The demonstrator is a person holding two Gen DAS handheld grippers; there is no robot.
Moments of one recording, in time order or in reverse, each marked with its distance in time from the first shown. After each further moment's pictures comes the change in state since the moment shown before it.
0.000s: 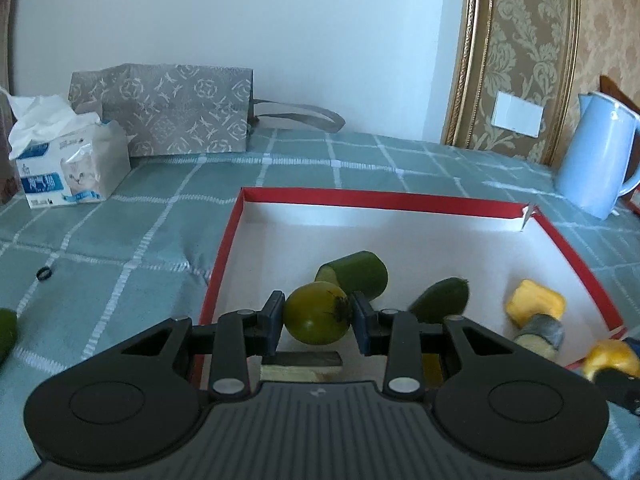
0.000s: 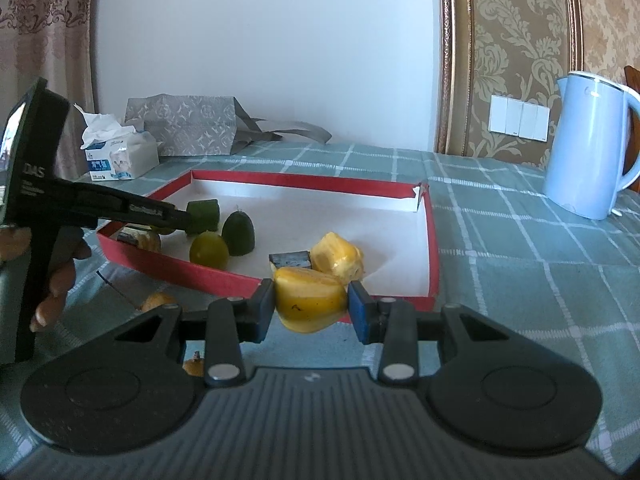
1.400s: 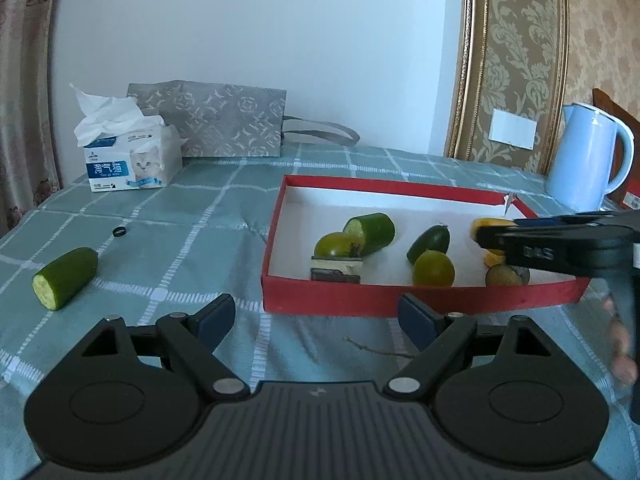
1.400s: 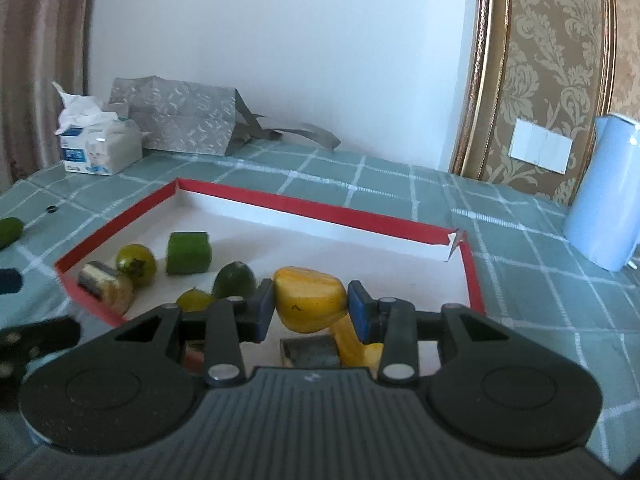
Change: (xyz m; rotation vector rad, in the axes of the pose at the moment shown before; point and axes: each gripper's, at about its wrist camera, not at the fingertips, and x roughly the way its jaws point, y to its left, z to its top) left arm -0.082 0.014 -0.054 -0.020 -0.071 0.034; right arm 0.077 0.033 0.046 -0.089 0.034 -0.062
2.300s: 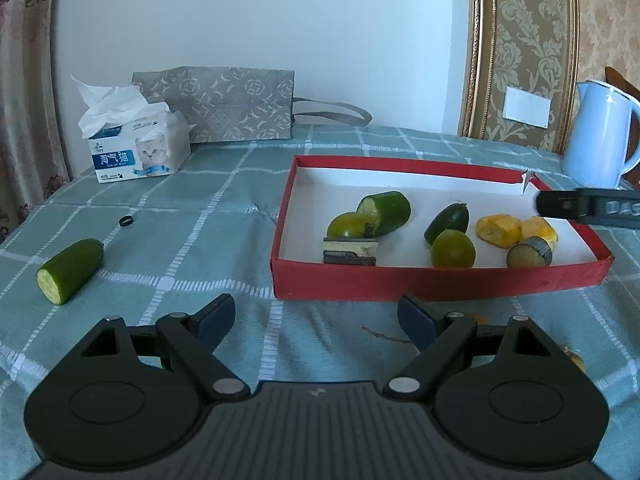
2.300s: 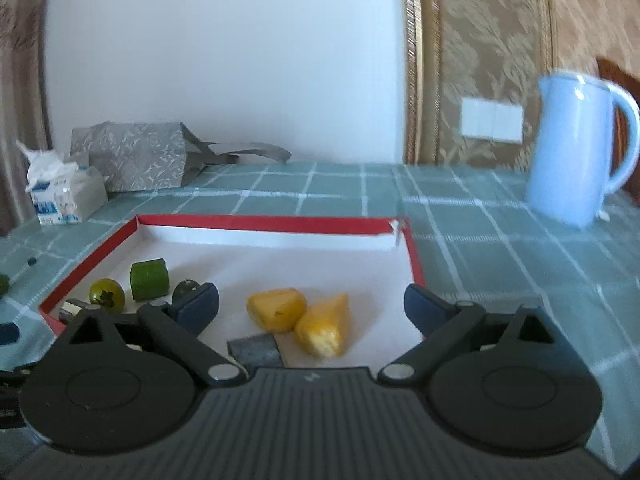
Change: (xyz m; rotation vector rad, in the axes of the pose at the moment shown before) left arm 0.011 -0.002 -0.001 0.025 0.052 0.054; right arm -0.027 -0.044 -0.009 0.202 -0.039 -0.046
